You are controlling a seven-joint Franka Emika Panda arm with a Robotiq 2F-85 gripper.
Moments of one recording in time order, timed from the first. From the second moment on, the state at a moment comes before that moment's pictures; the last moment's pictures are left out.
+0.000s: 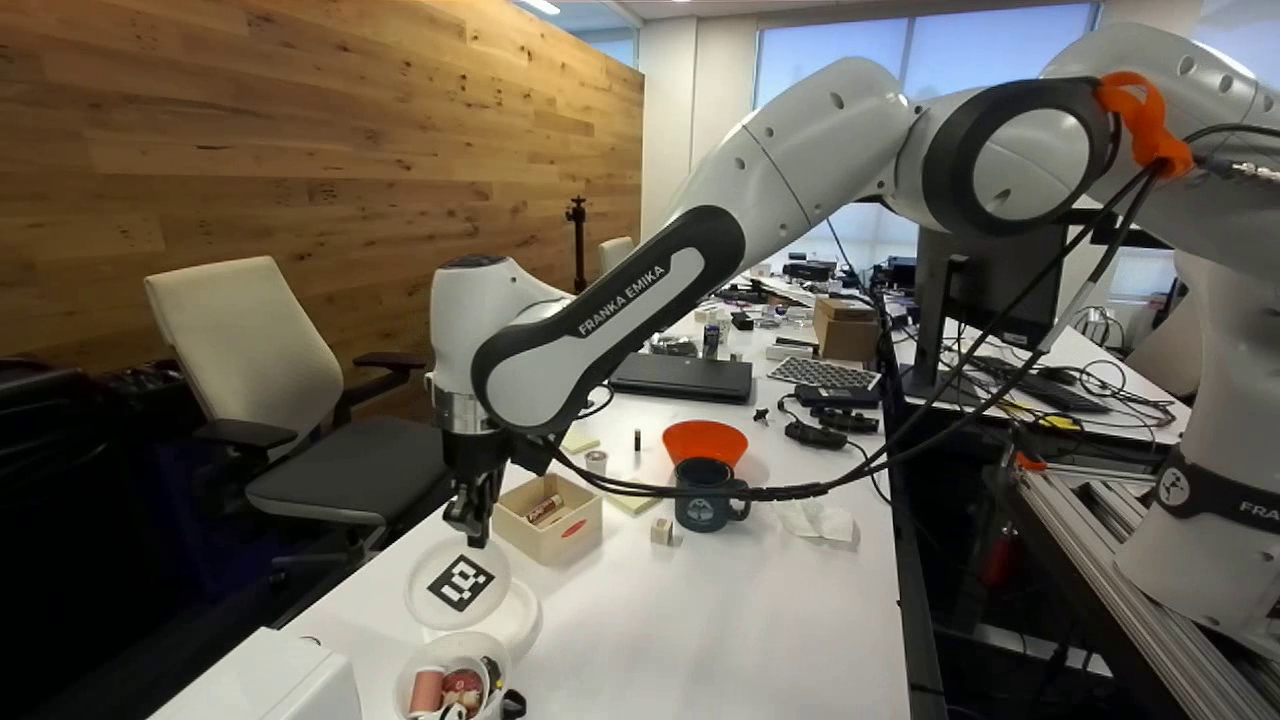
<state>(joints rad) 0.17 1.08 -0.06 -1.15 -0.02 2.35 0.04</state>
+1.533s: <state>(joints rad) 0.05 1.48 0.03 -0.60 -0.01 2.09 0.06</state>
